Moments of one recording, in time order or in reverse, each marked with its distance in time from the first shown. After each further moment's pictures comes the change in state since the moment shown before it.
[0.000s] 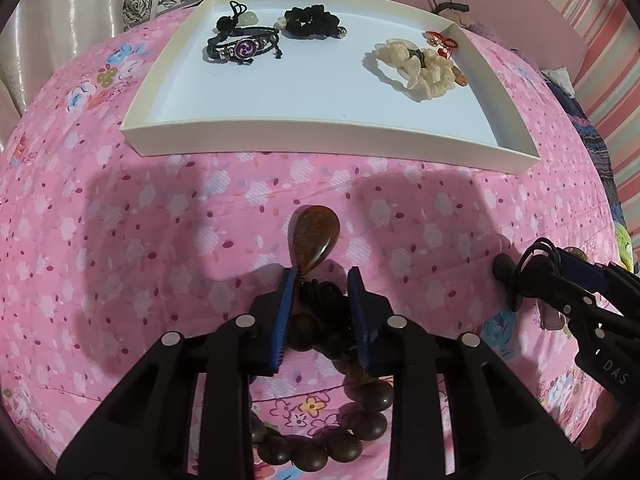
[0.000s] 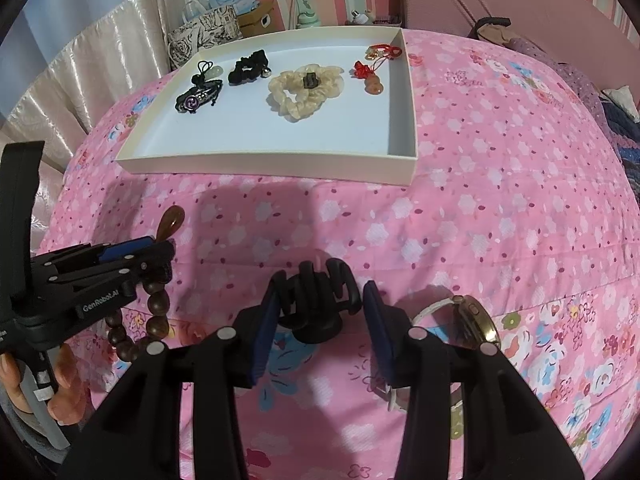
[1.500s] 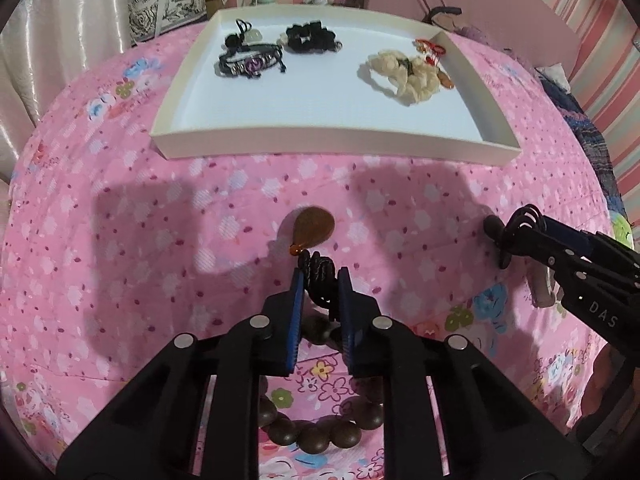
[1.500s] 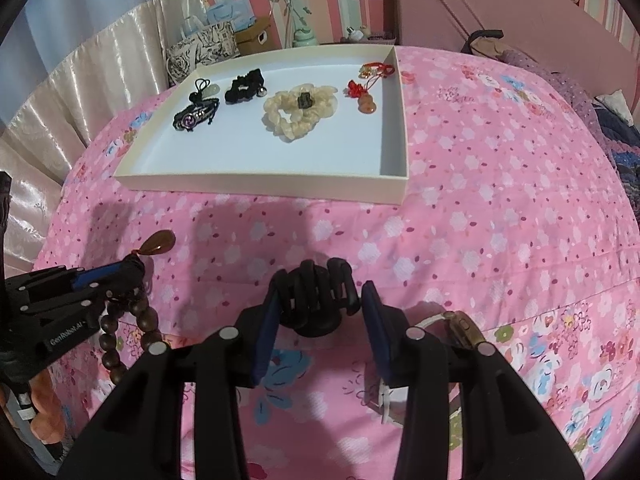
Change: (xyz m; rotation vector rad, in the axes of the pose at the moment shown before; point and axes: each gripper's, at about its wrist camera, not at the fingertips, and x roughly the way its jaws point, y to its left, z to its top) left arm -0.030 0.001 -0.012 0.032 -0.034 0.014; right arm -0.007 -0.002 0.001 0.009 -0.064 -0.011
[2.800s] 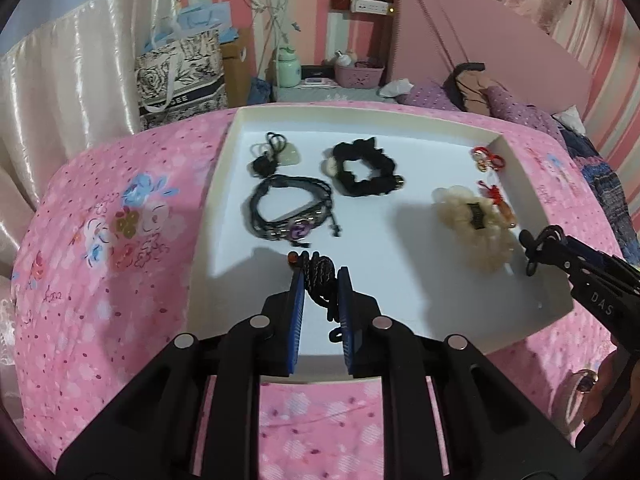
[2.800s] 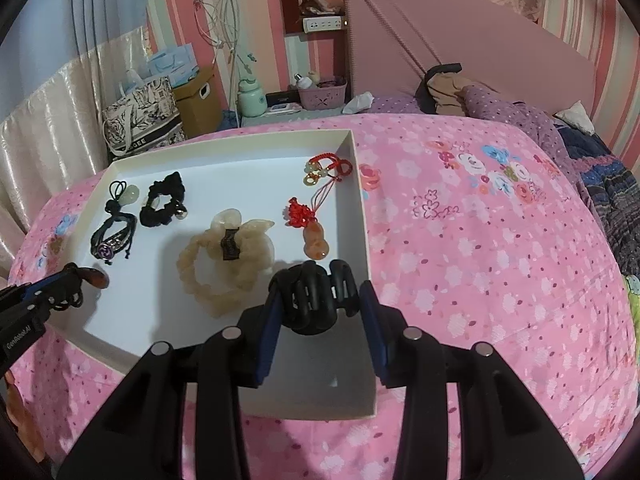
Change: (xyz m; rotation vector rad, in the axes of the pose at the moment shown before) left arm 0.027 0.046 0.122 -0.016 -0.186 0.058; right arm 0.055 -0.014 0.111 0.093 -0.157 -0.173
